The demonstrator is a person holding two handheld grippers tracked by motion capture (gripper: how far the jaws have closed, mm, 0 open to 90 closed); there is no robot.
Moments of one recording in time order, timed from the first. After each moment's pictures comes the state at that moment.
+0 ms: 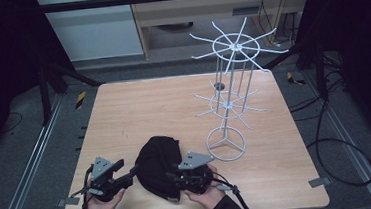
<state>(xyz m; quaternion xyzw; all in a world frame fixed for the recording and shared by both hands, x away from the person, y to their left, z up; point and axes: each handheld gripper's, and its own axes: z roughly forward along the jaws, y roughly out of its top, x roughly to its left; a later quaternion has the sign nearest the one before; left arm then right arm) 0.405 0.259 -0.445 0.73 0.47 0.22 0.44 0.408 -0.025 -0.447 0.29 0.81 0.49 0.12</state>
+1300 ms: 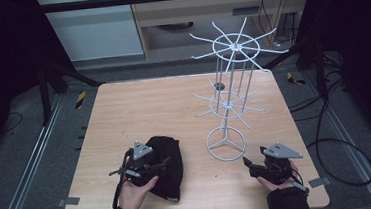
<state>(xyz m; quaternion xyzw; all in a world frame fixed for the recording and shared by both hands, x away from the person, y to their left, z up) 0.439 0.168 -0.442 0.78 0.45 0.18 0.39 0.411 -0.223 -0.474 0.48 0.73 0.42 0.25</state>
